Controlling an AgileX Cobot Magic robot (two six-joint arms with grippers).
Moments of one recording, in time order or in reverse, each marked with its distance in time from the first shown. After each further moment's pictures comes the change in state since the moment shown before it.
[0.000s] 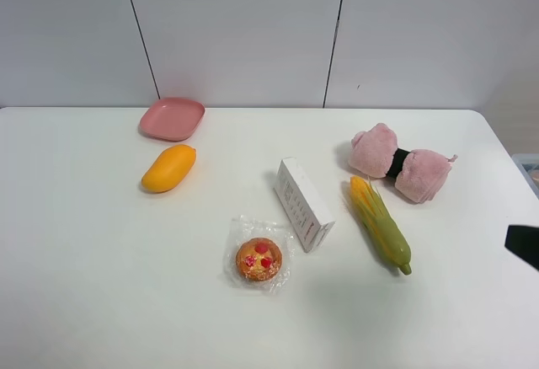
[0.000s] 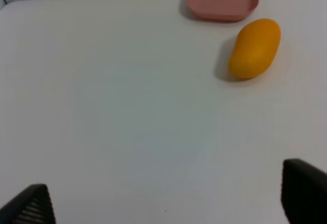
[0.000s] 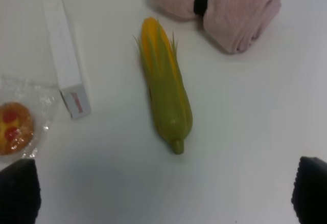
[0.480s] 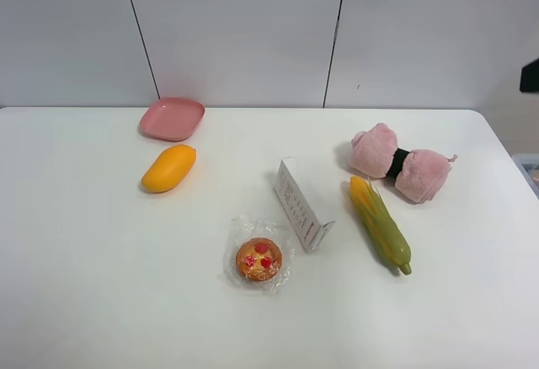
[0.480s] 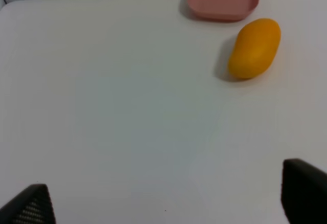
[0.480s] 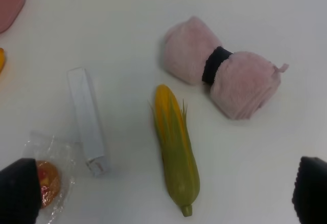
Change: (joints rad) left arm 0.000 0.000 0.000 0.000 0.000 0.000; right arm 0.000 0.537 -0.551 0.010 0.114 0.000
